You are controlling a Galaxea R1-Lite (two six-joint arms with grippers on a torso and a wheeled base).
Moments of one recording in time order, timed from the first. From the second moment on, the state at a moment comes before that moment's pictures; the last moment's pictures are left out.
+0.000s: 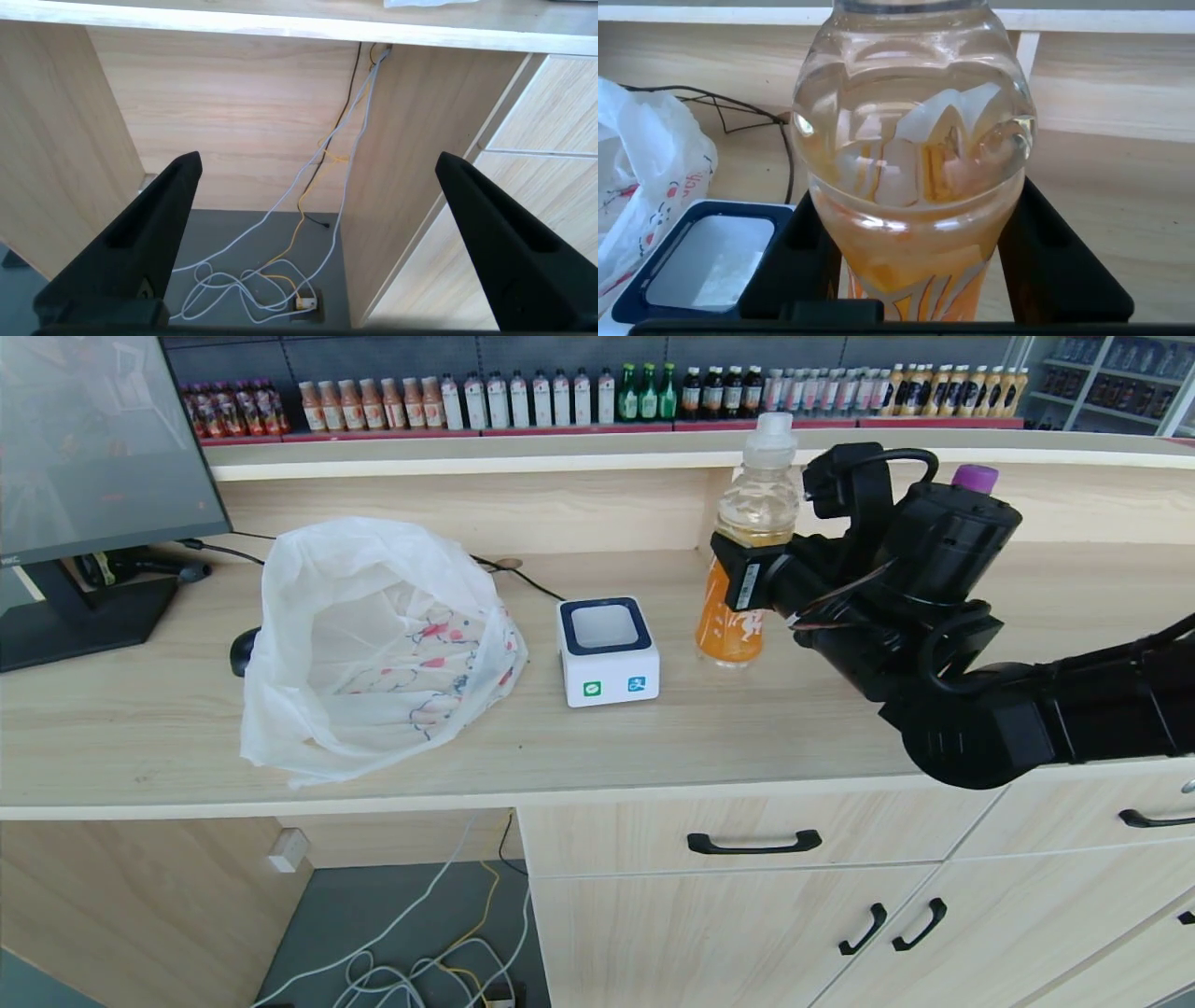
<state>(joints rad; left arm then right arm) 0.00 0.00 0.00 0.00 0.00 0.00 0.49 1.94 -1.25 -0.97 -0.20 -0.10</state>
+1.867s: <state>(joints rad) 0.00 0.00 0.00 0.00 0.00 0.00 0.65 1.35 -0.44 -1.22 -0.21 -0.27</state>
